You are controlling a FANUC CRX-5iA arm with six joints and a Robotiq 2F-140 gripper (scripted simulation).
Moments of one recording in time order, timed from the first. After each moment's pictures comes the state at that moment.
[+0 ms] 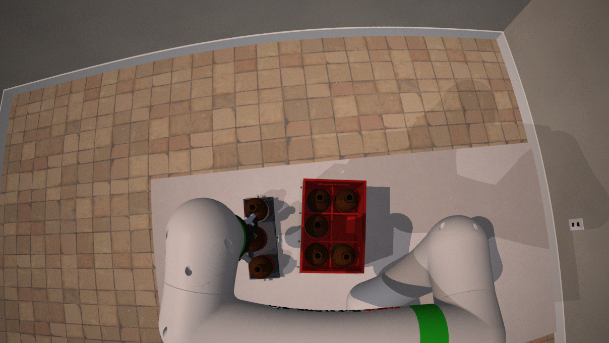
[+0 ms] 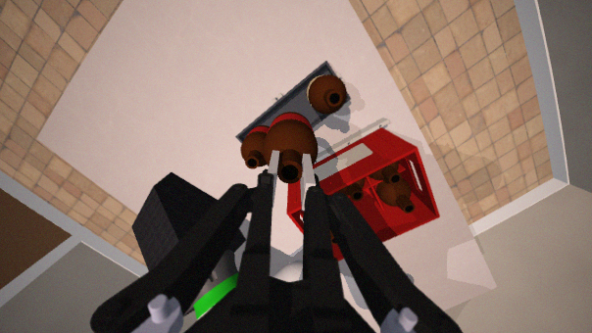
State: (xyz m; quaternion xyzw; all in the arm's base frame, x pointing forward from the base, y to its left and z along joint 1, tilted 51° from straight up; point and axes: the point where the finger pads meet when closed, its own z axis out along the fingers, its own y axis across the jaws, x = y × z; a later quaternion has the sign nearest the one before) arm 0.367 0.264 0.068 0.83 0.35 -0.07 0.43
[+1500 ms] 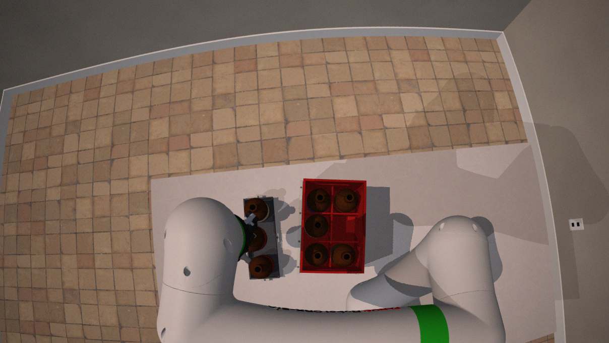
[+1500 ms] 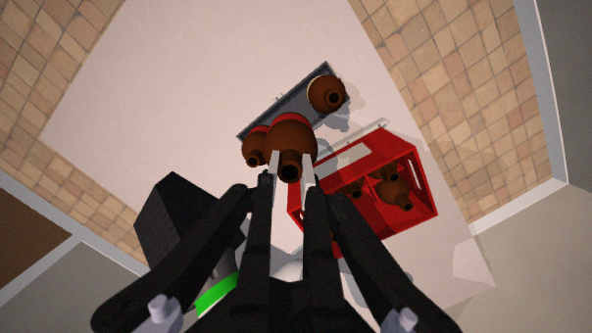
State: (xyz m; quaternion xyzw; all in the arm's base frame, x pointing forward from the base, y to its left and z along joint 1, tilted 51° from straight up) arm 0.366 0.268 0.071 0.83 0.35 -0.07 0.43
